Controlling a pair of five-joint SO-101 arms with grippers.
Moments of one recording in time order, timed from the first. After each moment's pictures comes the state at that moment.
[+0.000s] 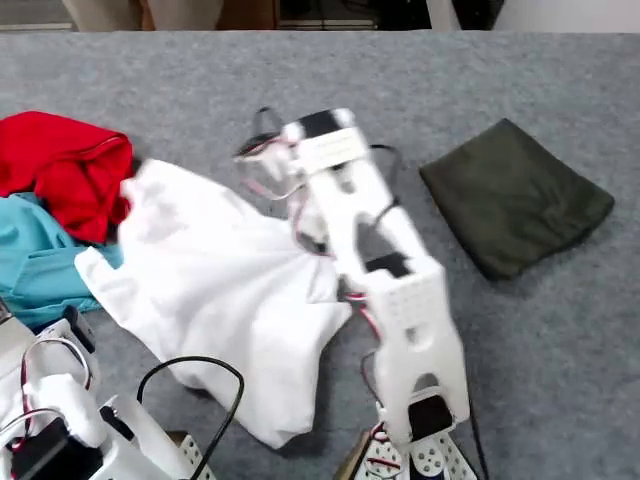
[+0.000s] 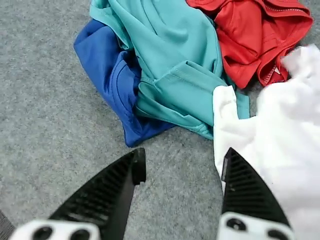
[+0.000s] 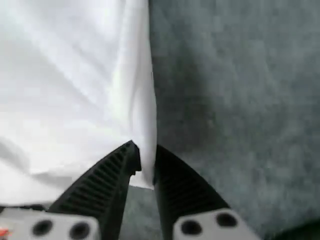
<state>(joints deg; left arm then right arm) -50.0 -86.2 44.5 94.3 -17.3 -22.2 42.1 -31.1 101.4 29.1</state>
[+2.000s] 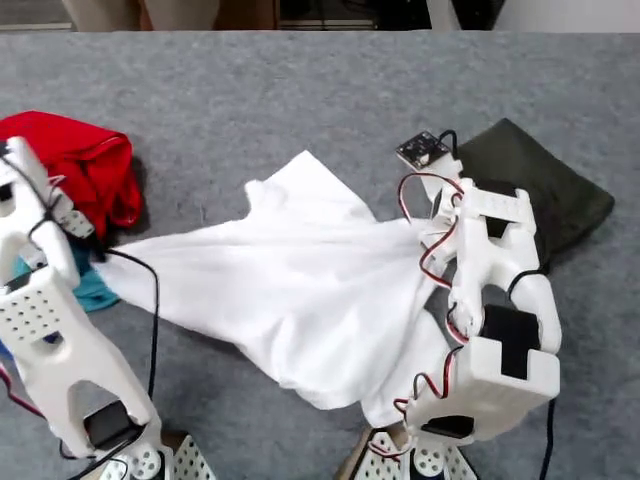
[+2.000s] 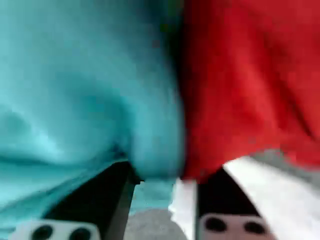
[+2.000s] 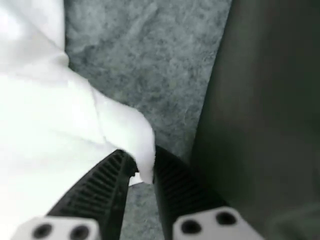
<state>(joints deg) -35.4 44.8 -31.6 97.0 5.0 9.8 8.5 26.9 52.9 39.0</state>
